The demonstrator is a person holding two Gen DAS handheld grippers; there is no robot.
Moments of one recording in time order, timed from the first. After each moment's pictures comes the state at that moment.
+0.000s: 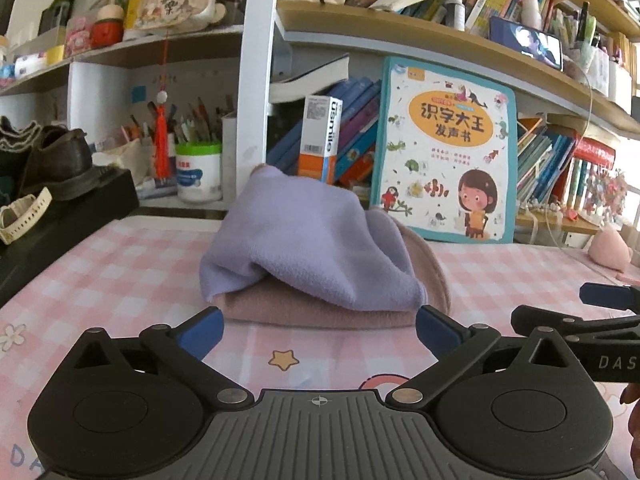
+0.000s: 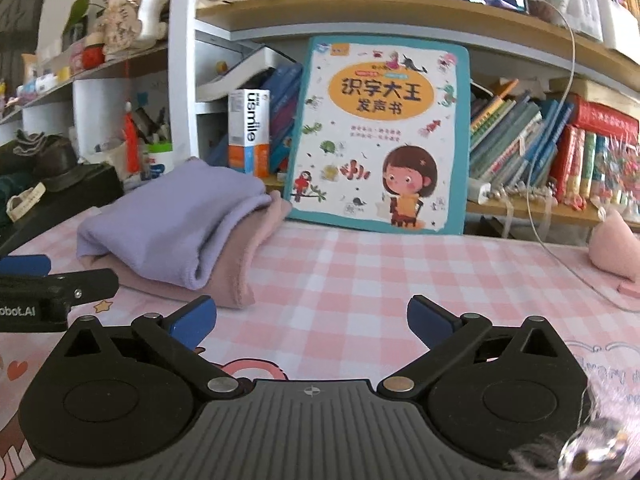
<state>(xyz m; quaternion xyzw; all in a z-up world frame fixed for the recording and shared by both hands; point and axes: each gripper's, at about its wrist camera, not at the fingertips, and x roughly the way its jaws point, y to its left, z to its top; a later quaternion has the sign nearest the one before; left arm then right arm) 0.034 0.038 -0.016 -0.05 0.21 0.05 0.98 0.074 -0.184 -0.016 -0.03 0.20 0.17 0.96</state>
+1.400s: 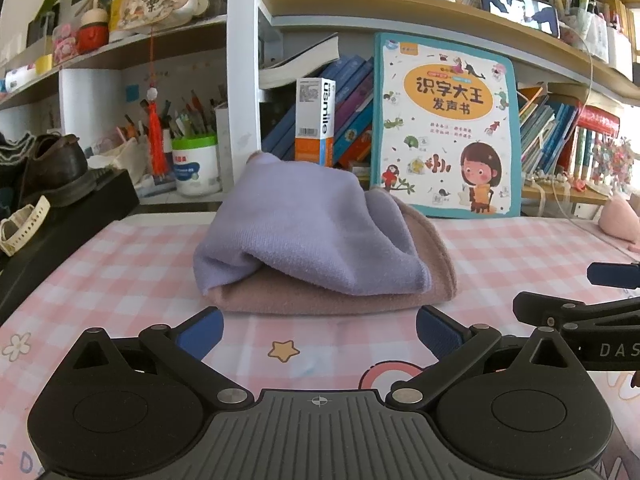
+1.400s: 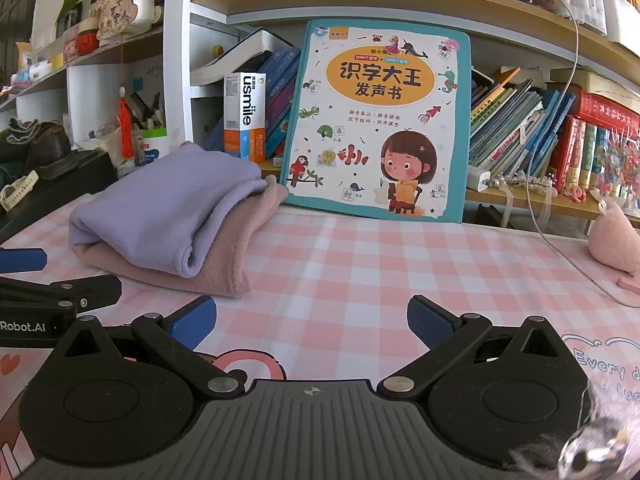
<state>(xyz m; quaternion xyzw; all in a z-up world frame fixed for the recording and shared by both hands) 0.040 0.032 -0.018 -0.01 0.23 0.06 0.97 0.079 -0.180 -0.018 -0.04 0.22 0.17 0.96</state>
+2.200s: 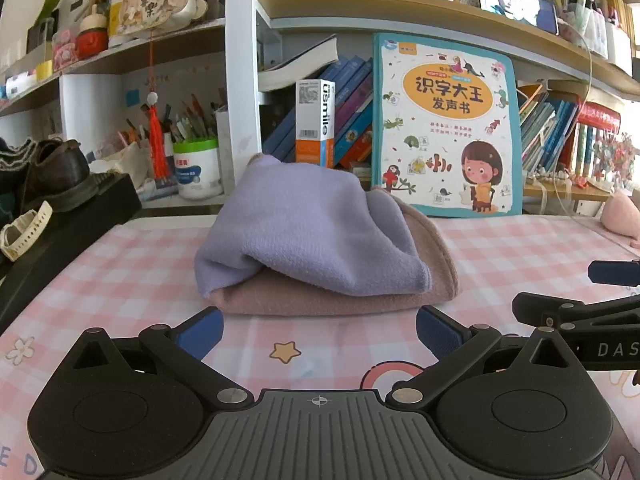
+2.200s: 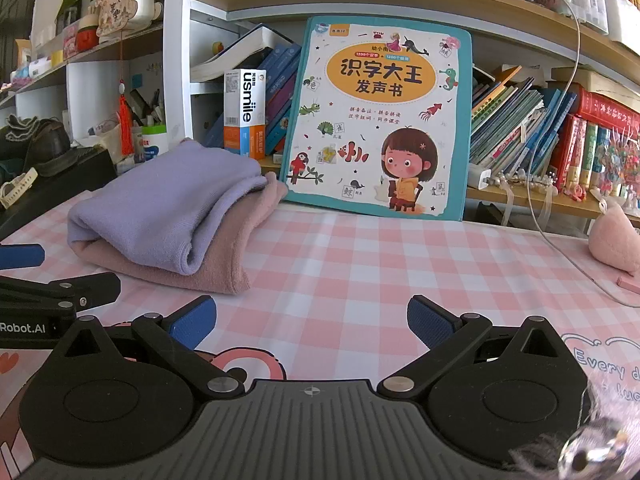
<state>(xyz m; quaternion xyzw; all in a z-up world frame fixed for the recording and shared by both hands) 0.040 0.029 -0.018 0.00 0.23 0.06 0.97 0.081 -0.179 -0.018 -0.04 0.22 0.17 0.96</state>
